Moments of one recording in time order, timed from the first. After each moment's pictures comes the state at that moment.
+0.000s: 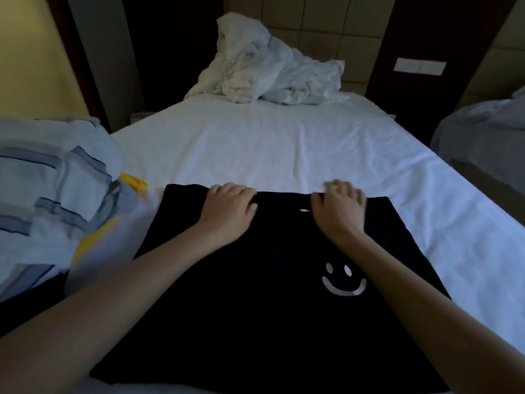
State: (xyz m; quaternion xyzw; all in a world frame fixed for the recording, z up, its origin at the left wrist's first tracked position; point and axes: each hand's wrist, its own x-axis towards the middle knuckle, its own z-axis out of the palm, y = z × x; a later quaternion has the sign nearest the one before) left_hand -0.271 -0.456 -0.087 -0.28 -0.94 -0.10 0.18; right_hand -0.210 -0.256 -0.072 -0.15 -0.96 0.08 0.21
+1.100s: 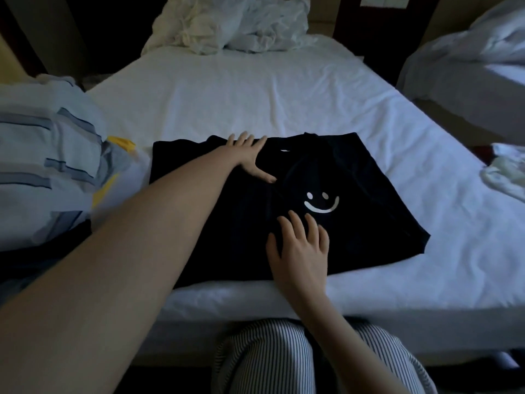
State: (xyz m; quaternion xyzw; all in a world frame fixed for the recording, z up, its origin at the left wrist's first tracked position) left_hand -0.295 -0.409 -0.077 -0.33 -0.93 0.06 -0.11; right_hand -0.041 -0.389 -0.141 -0.20 -0.94 0.07 0.26
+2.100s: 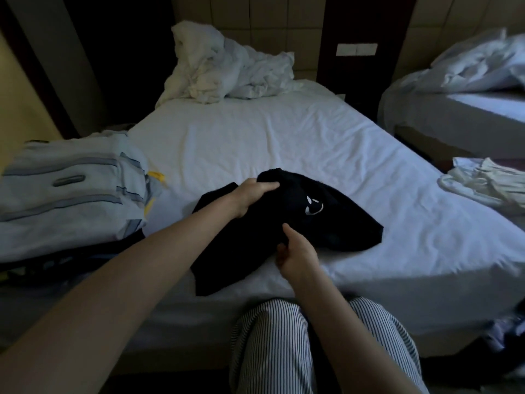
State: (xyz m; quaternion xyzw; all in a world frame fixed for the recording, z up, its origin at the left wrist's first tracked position) left_hand -0.153 -0.465 -0.036 -0.16 -0.73 -0.59 -0.30; right_hand -0.013 -0.427 -0.064 -0.40 -0.31 0.85 0.15
